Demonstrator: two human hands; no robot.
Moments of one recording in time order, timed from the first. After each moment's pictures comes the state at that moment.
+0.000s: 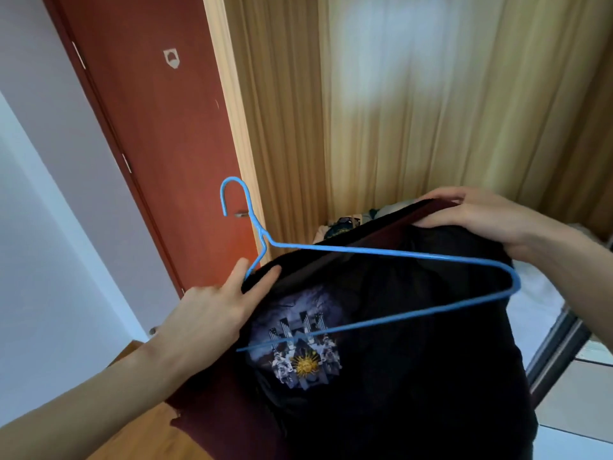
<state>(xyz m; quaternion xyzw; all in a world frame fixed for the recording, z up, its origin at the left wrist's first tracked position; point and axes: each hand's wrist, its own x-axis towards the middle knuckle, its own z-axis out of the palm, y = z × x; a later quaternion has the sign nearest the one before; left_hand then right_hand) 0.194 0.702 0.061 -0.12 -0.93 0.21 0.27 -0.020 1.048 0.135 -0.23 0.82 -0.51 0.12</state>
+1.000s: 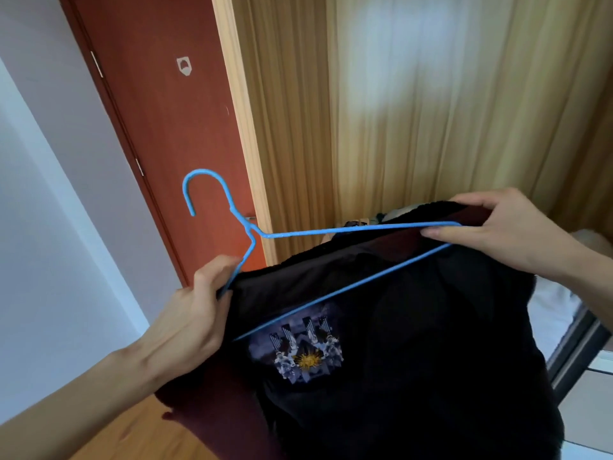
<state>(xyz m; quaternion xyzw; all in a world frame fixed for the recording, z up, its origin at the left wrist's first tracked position) 0.212 0.677 0.054 -0.10 -0.94 -0.11 0.32 0.012 1.064 0.135 -0.37 0.80 -0.48 -0.03</state>
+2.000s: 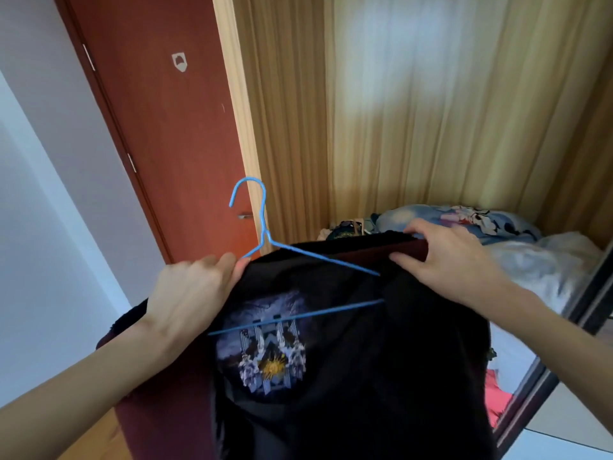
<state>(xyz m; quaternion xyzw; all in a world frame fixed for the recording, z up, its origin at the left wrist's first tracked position) 0.179 0.679 0.071 0.02 -0.92 0.16 0.37 0.025 1.015 0.089 -0.28 0.92 -0.21 -0.18</state>
